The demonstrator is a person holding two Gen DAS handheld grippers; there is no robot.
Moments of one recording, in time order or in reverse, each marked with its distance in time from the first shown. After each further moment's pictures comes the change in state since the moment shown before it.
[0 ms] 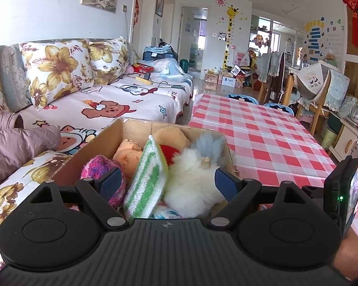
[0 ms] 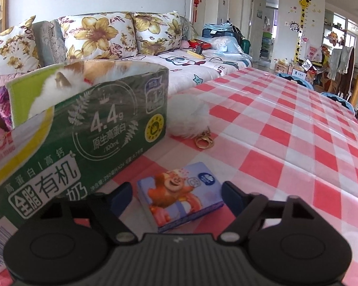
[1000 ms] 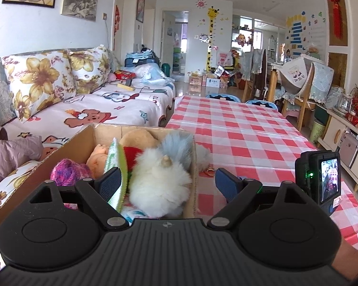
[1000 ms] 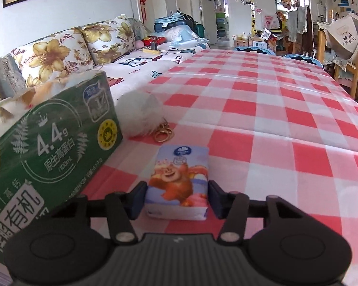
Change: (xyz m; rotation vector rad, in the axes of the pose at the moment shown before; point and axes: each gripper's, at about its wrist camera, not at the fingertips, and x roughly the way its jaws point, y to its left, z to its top) left arm -0.019 -0.025 -0.009 0.073 -0.028 -0.065; right arm 0.008 -0.030 -0.005 0.265 0.020 -0.093
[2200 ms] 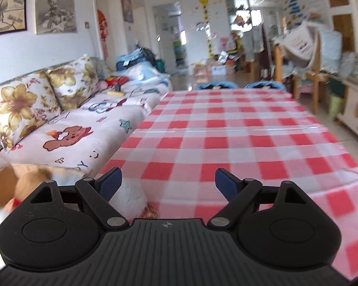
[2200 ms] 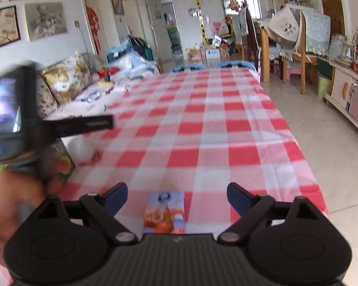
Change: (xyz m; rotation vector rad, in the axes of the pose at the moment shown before) left arm 0.154 -0.176 0.034 0.159 0.030 0.118; right arm -0.152 -0.111 -0.010 0.191 -0.101 -0.127
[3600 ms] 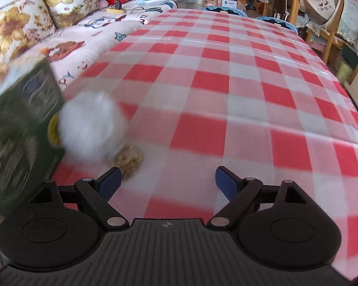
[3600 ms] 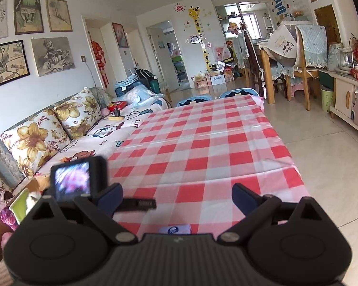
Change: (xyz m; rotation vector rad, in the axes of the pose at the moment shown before) left arm 0.016 -0.005 -0.054 -0.108 0.412 -0.015; right arm -0.031 -0.016 0.019 0.068 -0.146 0.067
